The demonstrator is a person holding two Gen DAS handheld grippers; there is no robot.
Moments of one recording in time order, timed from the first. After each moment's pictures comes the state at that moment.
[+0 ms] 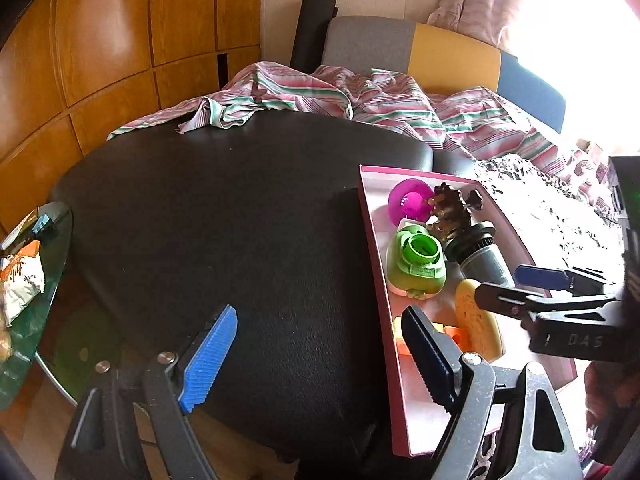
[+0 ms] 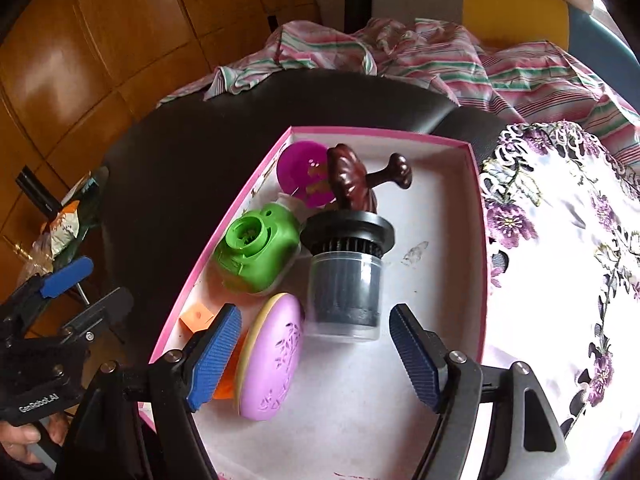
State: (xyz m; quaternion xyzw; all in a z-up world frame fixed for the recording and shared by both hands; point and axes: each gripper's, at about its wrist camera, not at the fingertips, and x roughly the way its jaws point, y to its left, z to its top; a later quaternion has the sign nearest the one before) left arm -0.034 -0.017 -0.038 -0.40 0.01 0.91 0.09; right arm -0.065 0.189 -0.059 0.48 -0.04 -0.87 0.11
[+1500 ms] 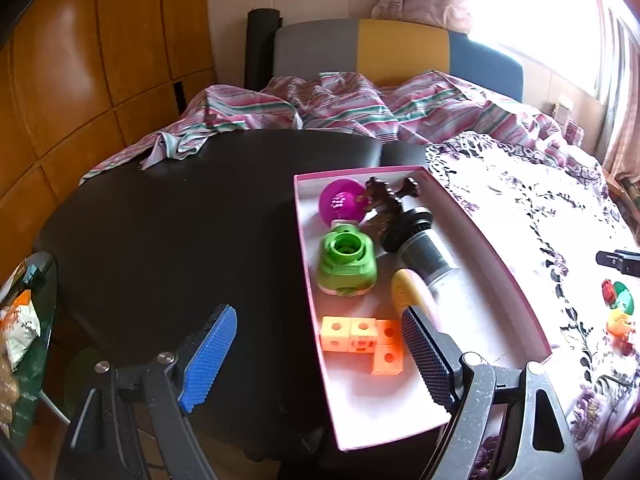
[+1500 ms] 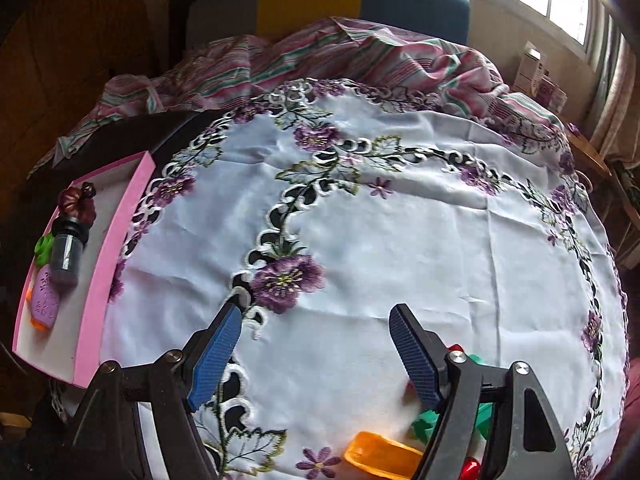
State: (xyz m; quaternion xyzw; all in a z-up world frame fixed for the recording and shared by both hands) left arm -0.012 0.035 -0.024 -0.38 0.07 0.91 0.15; right arm 0.053 0.425 -0.040 0.46 -0.08 -0.87 -0.15
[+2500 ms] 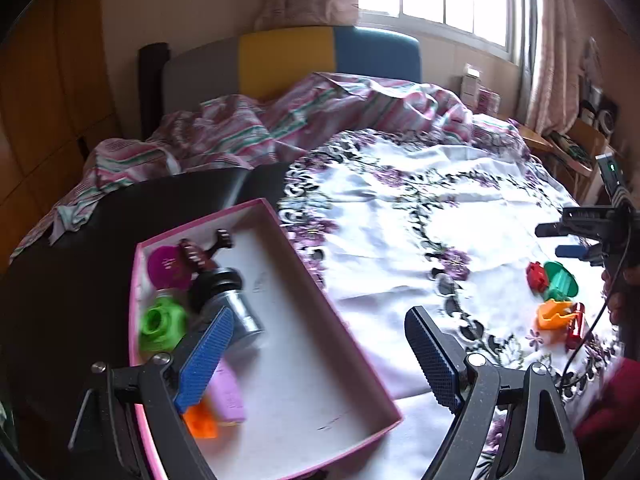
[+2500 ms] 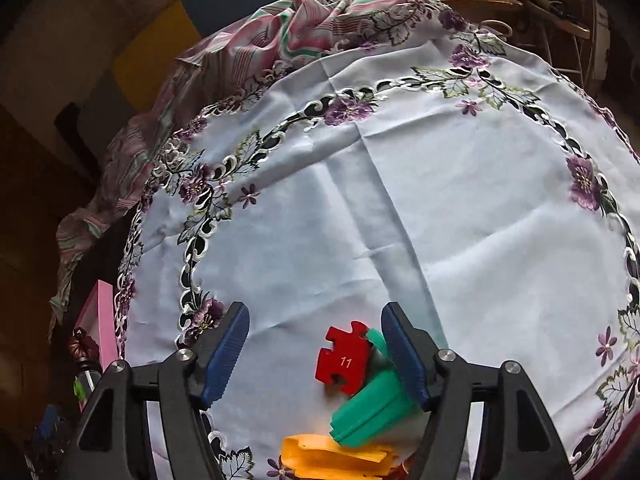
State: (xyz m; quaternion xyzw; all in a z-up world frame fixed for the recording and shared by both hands) left arm 0.011 0.181 -0.003 -0.35 0.13 0.88 0.29; right arm 0.110 0.535 -0.055 0.41 -0.35 -0.81 -0.23
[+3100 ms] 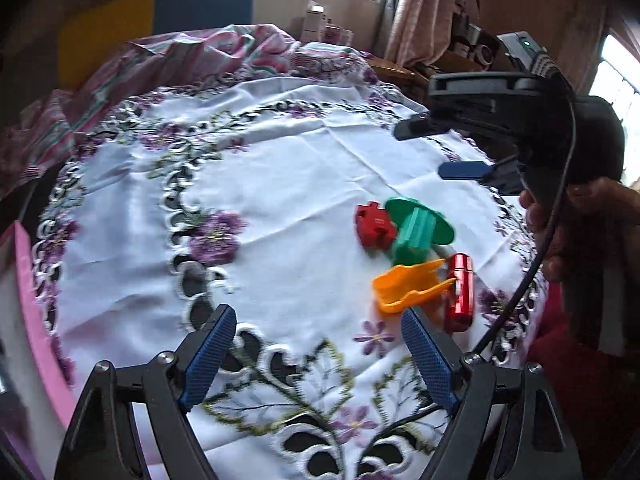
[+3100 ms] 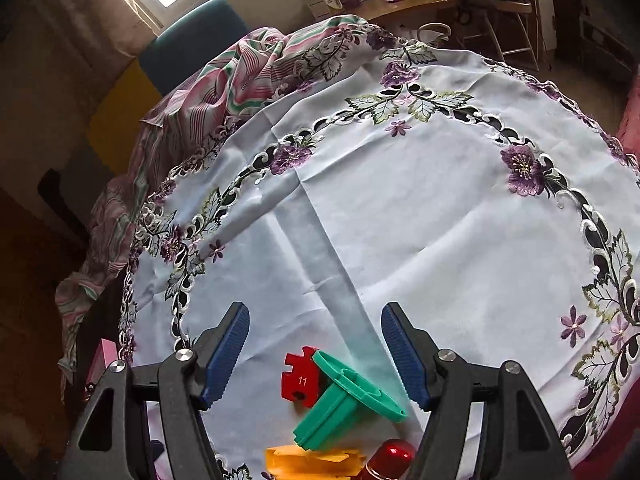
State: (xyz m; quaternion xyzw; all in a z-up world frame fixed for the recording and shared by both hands) left arm 0.073 0.337 -0.058 -0.41 0.16 0.72 0.53; right arm 0.148 0.563 -0.042 0.34 -0.40 -0.79 -0.30
